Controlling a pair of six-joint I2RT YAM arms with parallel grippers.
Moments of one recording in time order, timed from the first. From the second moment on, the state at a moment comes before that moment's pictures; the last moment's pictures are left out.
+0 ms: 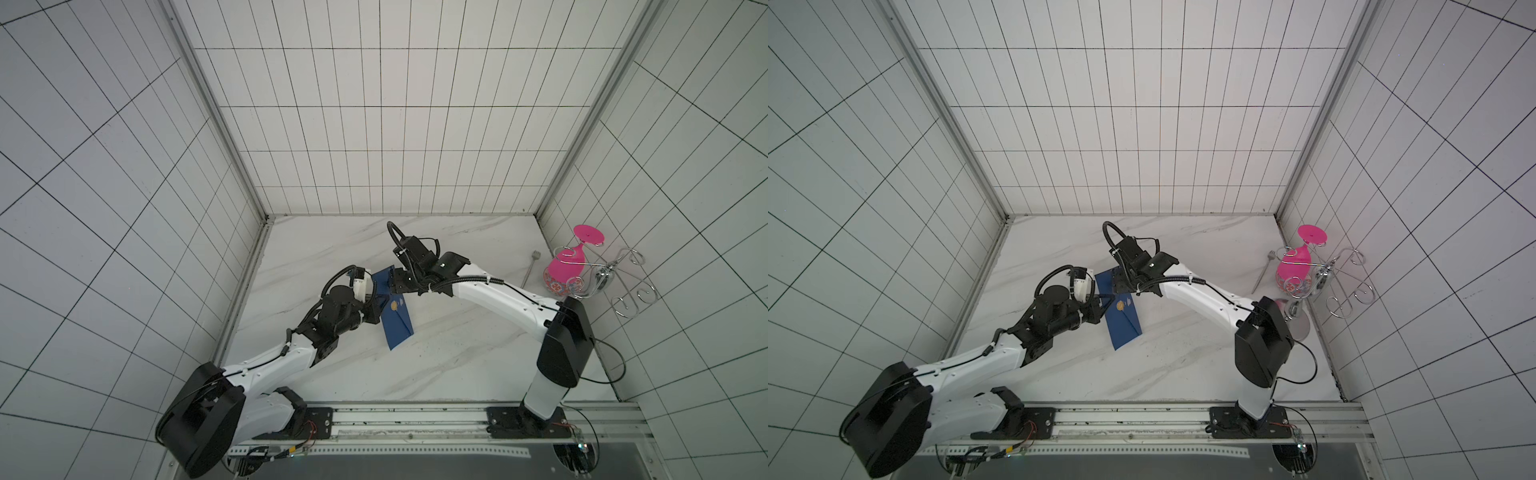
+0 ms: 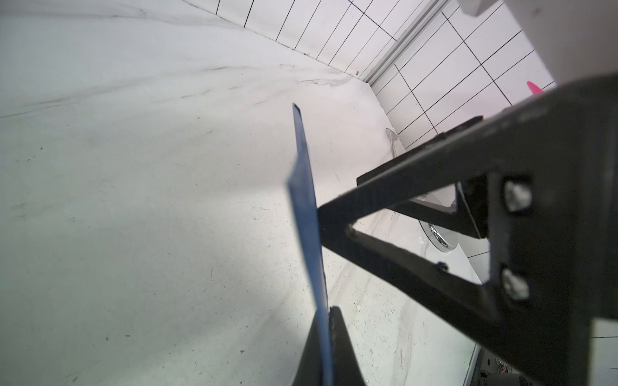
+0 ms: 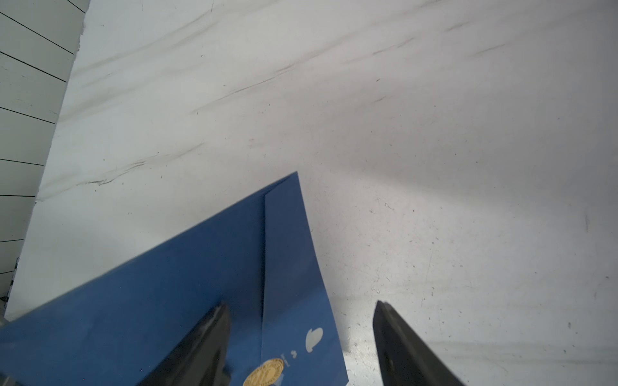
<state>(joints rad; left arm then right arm) -0.60 1.17 0.48 0.32 0.24 -0.62 0.85 1.77 1.56 -0.74 0.12 0.58</state>
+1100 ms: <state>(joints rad) -0.60 1.15 0.47 0.30 0.23 -0.61 0.92 1.97 1.81 -1.01 0.44 0.53</state>
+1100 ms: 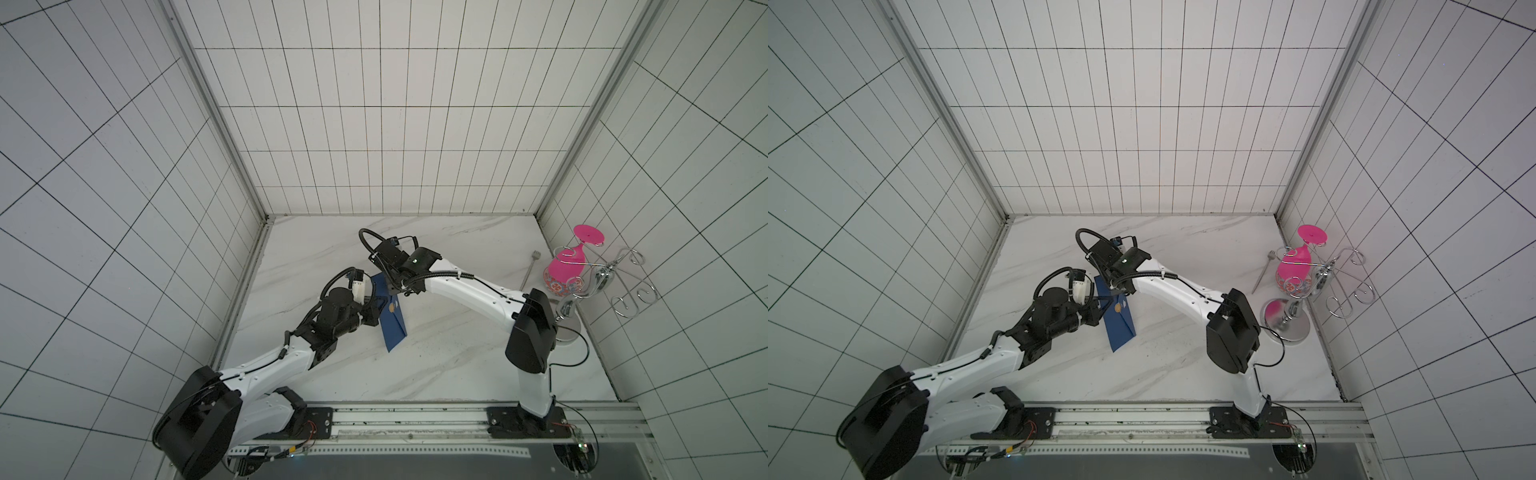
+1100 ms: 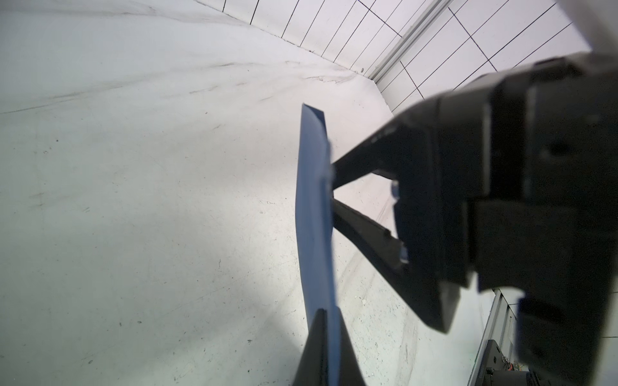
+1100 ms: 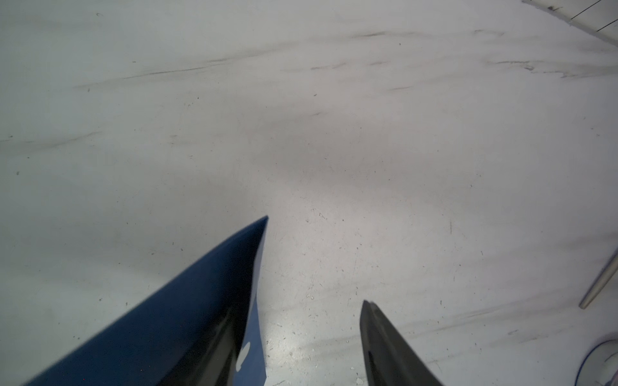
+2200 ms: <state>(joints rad) -0.60 1.12 0.45 0.28 0.19 -0.61 0.96 2.01 1.84 -1.00 0.33 0.68</state>
